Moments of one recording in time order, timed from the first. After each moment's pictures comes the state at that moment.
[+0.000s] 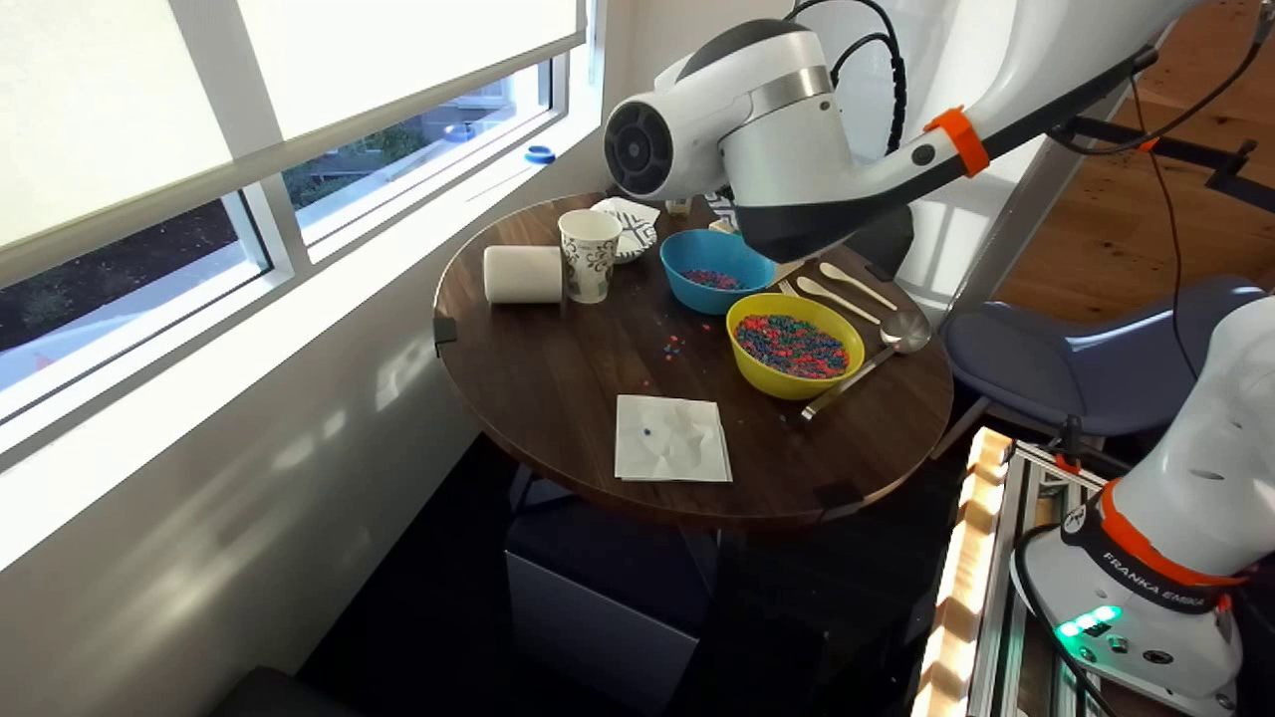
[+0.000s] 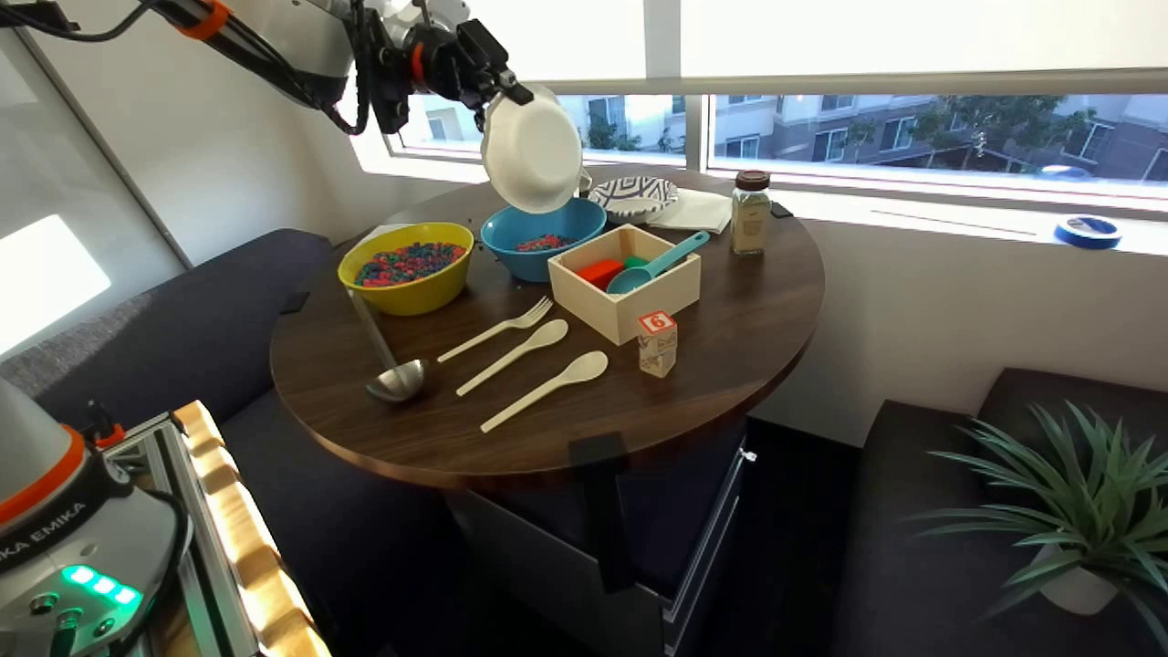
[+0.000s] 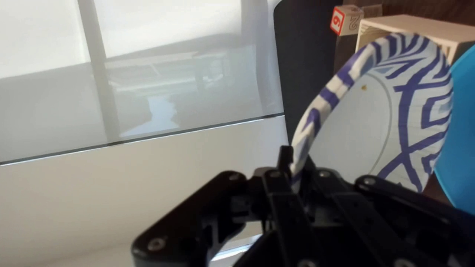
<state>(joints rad) 0.16 0.18 0.14 -2.00 -1.29 1.51 0.77</state>
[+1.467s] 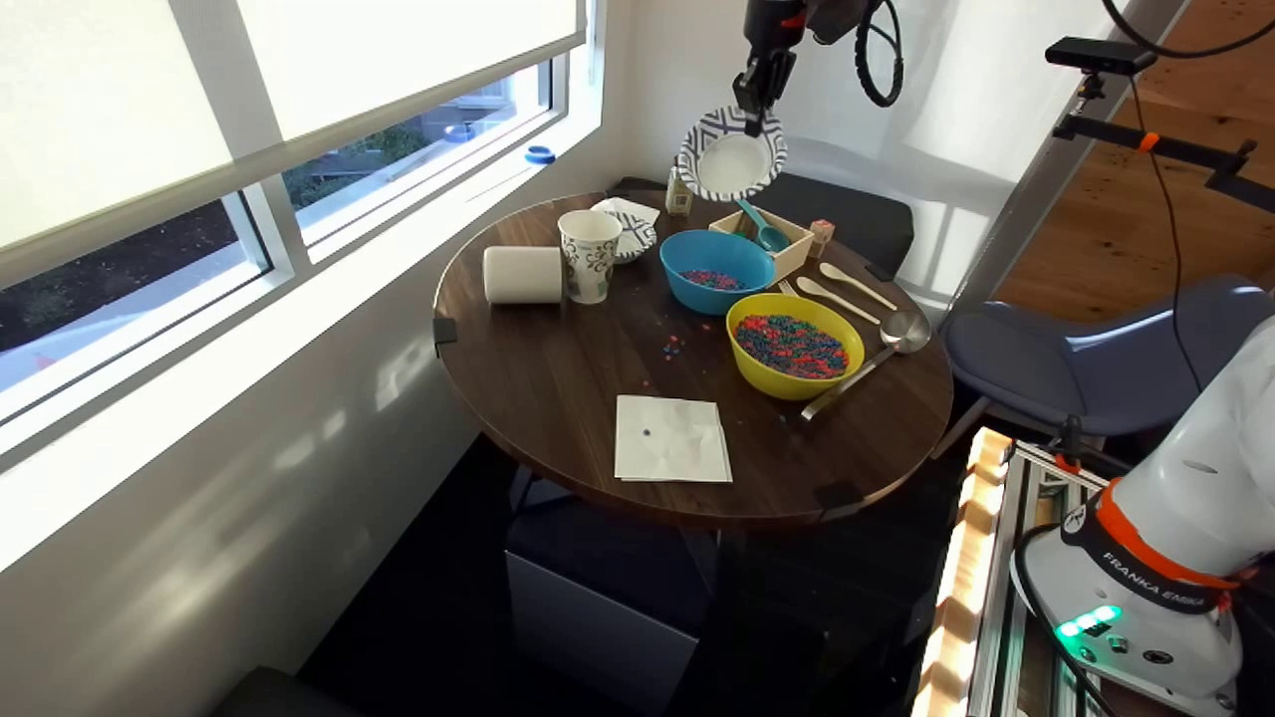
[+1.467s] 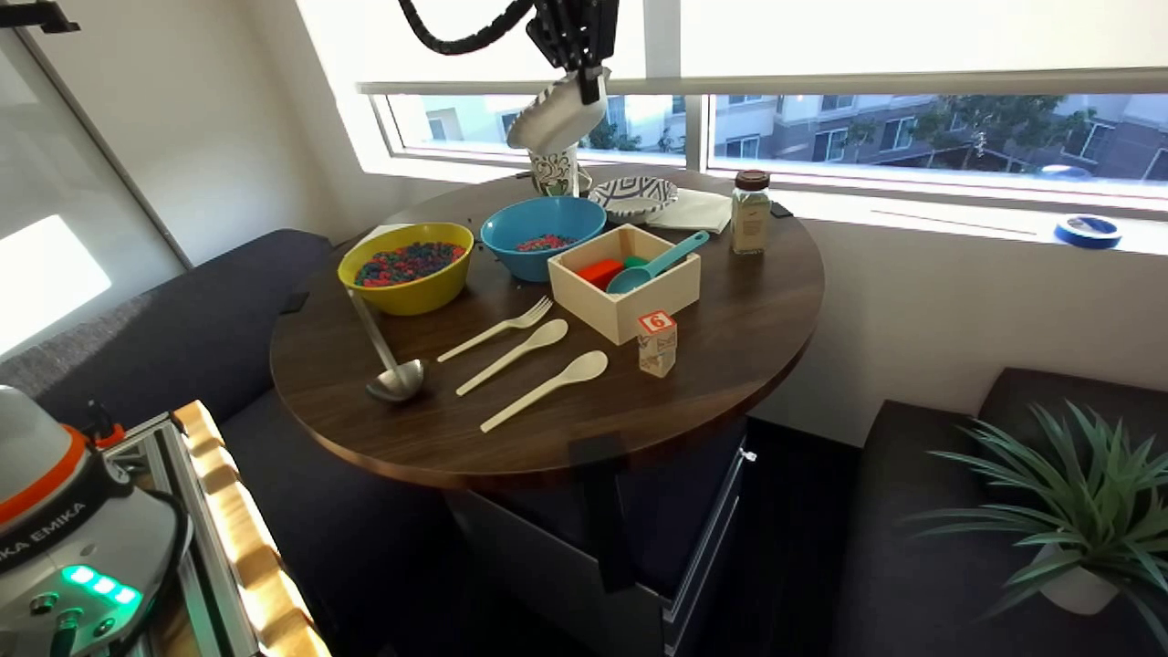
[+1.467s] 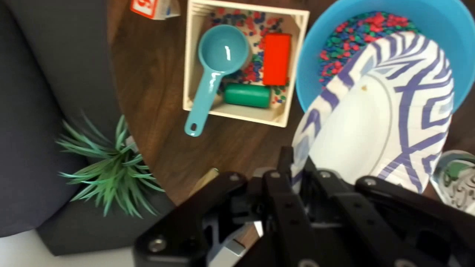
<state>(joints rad) -0.11 0.15 -0.09 -1.66 -0.18 1.90 -0.14</state>
